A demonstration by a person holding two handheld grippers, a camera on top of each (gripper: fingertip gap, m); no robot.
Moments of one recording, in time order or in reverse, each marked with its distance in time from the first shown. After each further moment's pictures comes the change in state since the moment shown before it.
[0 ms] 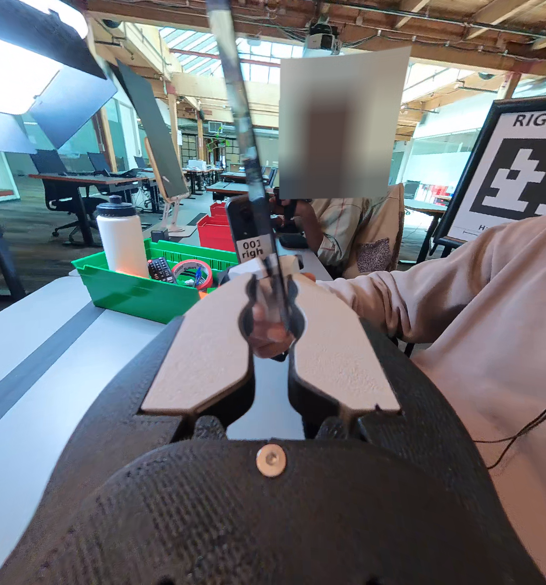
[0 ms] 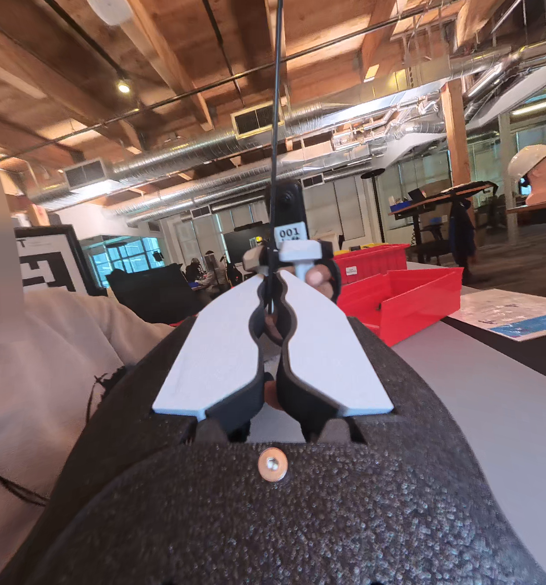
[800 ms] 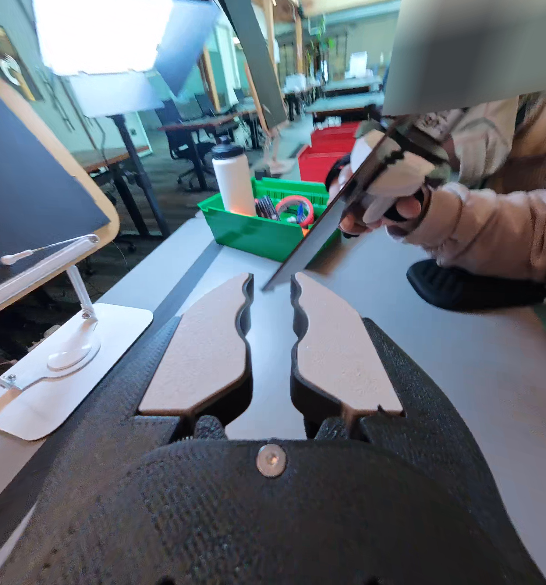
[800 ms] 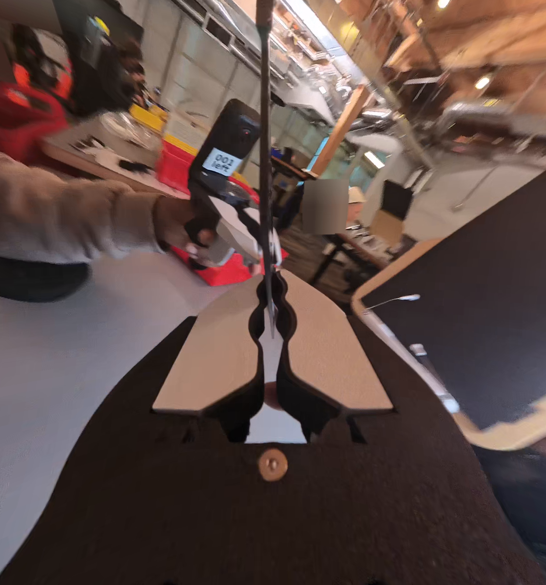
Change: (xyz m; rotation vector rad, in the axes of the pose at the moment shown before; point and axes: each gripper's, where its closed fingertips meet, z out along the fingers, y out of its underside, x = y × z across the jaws) left arm -0.063 0.016 -0.048 -0.222 -0.341 0.161; right arm 0.008 -0.022 -0.015 -0.367 0.324 -0.871
